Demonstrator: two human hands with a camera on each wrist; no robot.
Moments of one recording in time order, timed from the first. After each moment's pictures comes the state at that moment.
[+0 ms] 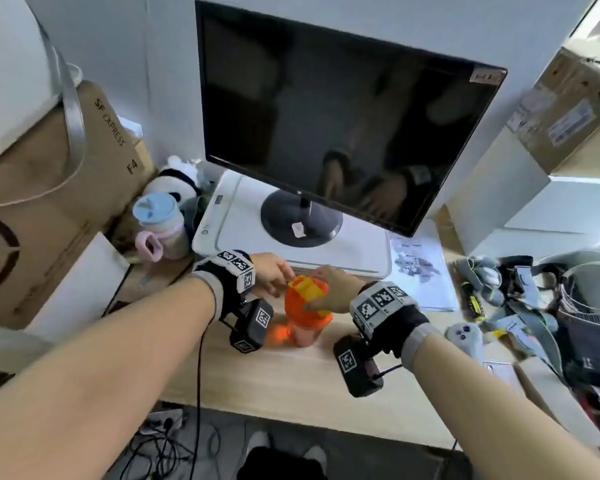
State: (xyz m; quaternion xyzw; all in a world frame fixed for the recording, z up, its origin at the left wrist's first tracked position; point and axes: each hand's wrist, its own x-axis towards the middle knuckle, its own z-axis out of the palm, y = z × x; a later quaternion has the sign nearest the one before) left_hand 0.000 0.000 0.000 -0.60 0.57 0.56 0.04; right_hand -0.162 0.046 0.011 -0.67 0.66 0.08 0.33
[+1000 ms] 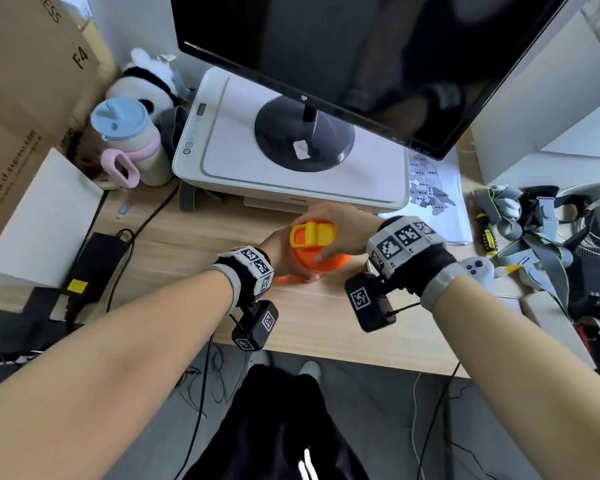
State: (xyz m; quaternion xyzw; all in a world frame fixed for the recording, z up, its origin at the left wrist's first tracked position) left_hand -0.027 0.054 -0.084 -0.58 0.62 0.53 -0.08; right_hand -0.163 0.040 0.006 -0.76 0.52 0.09 0.38
